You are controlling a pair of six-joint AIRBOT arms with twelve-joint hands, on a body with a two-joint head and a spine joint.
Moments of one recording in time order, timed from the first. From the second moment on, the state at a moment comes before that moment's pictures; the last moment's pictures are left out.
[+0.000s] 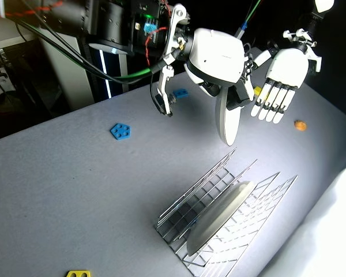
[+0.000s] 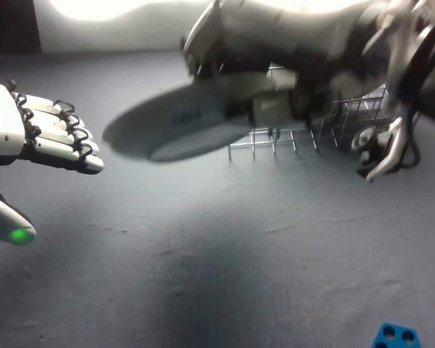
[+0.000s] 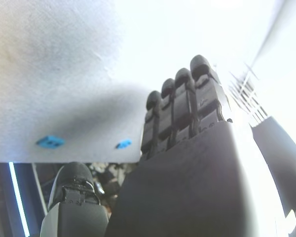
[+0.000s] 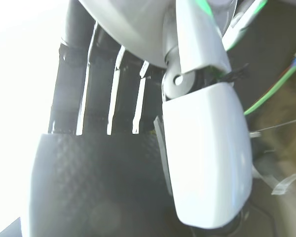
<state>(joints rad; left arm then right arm) 0.42 -0.88 1.49 1.68 -0.86 -0.36 -0.10 -1.07 0.74 0.97 0.46 -1.76</state>
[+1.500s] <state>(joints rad) 0.43 -0.88 1.49 1.68 -0.86 -0.36 0.02 -0.99 0.91 1.39 0.30 -1.62</state>
